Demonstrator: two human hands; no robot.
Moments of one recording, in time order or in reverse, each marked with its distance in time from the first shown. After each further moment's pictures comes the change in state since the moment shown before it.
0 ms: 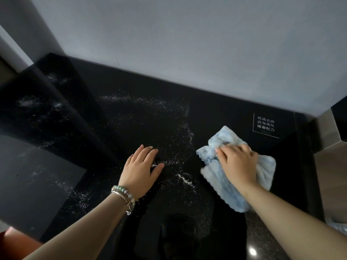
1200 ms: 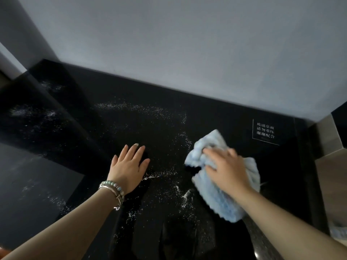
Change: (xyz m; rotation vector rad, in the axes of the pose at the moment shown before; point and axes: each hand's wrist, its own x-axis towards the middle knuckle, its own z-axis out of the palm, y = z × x) left_hand 0.038 -0.023 -0.013 0.085 -0.160 -0.159; right_hand 0.016 -0.008 0.009 0.084 -0.072 -0.172
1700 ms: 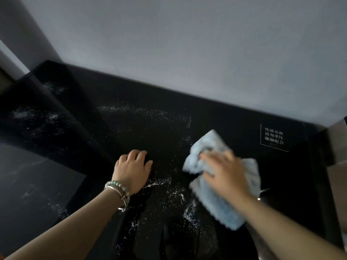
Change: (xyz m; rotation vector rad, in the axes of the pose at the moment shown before) left_hand 0.013 0.006 -0.009 0.016 0.052 -0.042; right_hand 0.016 -0.019 -0.003 -0.021 0.088 -0.153
